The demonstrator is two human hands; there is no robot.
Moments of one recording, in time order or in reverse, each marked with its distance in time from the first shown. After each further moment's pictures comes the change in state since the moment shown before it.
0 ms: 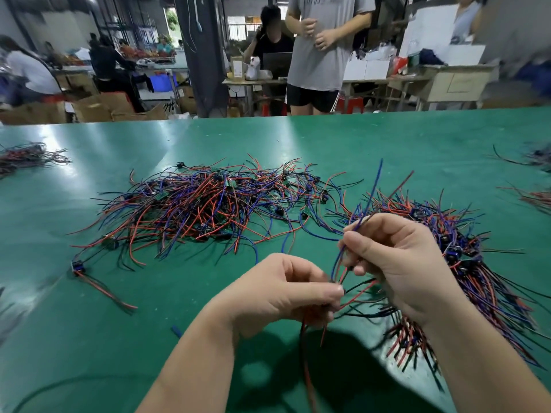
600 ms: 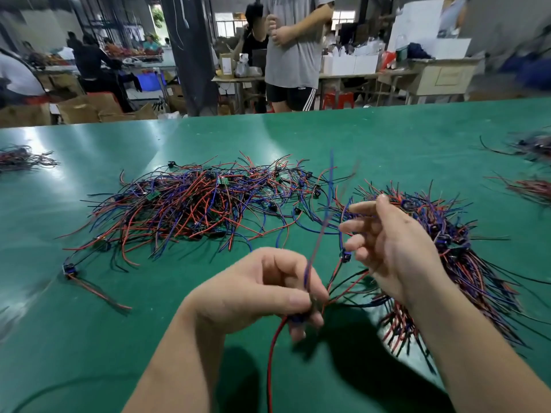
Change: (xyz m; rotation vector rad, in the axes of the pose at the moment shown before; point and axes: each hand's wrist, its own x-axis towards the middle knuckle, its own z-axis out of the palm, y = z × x) left_hand -0.010 0.005 -0.018 -0.115 -0.354 0.220; right_hand 0.011 0.003 -0.003 0.180 0.222 0.200
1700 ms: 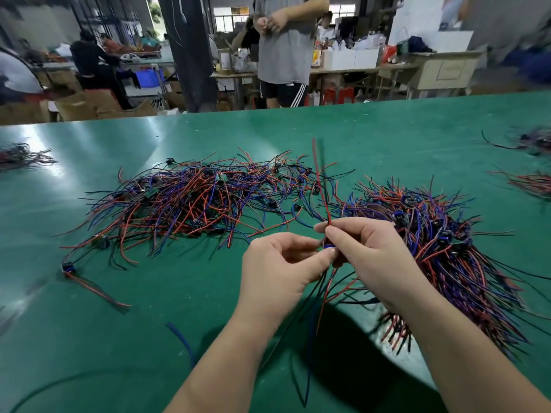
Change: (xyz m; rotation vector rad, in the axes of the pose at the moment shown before) left_hand 0.036 -0.027 0.023 0.358 0.924 0.090; right_hand -0.001 0.023 -0.001 -0.569 -0.175 -0.259
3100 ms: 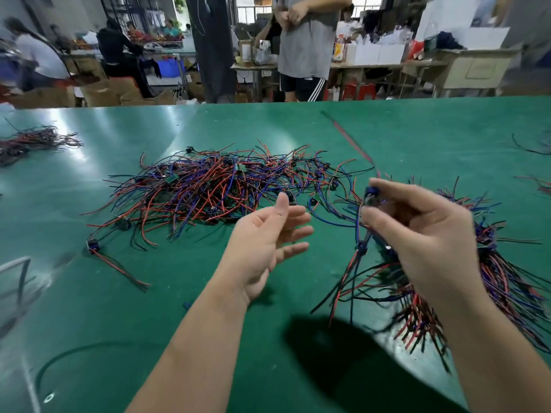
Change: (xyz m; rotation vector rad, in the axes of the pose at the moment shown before) left_hand 0.020 0.005 -0.035 -0.342 0.009 -0.200; right_hand -0.007 -0.021 -0.015 0.065 0.157 -0.317
